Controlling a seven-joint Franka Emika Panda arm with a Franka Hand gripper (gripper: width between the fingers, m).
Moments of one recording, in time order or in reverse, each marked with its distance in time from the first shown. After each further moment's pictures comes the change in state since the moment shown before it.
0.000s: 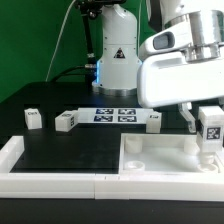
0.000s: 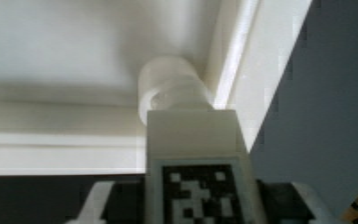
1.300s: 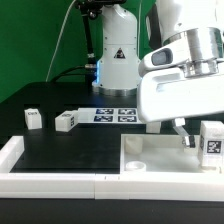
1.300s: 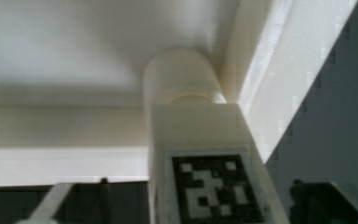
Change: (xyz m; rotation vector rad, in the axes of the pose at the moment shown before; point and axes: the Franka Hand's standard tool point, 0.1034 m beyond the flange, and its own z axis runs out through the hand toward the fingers) arm 0.000 0.003 0.017 -0.010 0.088 0.006
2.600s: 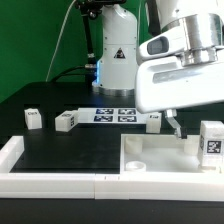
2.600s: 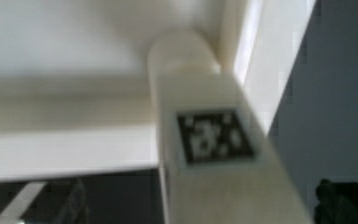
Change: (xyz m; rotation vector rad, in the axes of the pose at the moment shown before) arm 0.003 0.000 -0.014 0.023 -0.165 0.074
